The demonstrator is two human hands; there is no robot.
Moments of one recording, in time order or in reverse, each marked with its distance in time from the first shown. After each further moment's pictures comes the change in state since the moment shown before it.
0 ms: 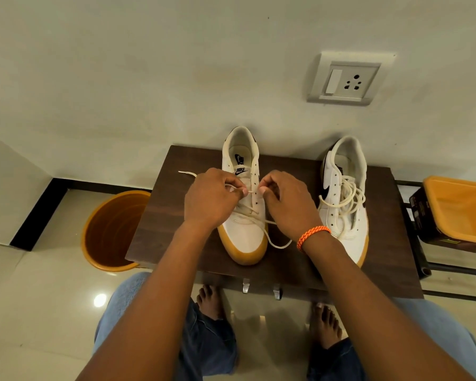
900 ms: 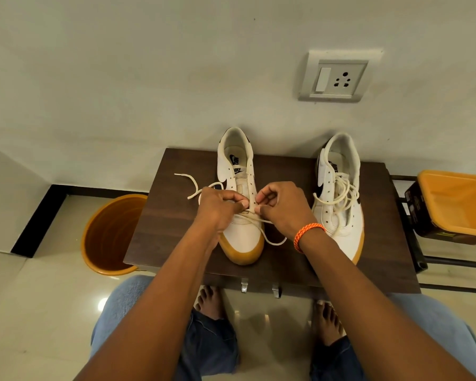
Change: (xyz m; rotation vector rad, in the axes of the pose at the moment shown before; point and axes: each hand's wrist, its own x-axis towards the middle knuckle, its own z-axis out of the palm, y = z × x) left_hand -0.006 -0.004 0.033 -0.535 -0.133 -0.336; right_hand -0.006 0.007 -0.005 0.148 -0.136 0.196
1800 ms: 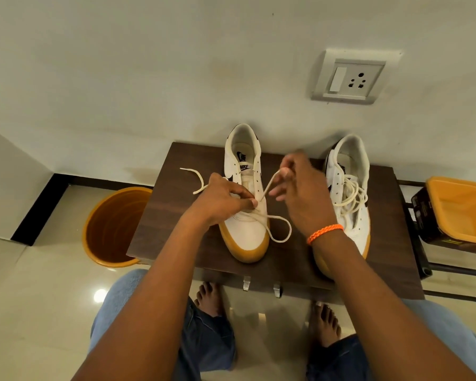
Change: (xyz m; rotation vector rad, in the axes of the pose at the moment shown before) left_hand 0.032 -0.006 -0.029 0.403 -0.237 0.090; right_hand 0.001 -0.014 -0.015 0.087 0.219 -0.244
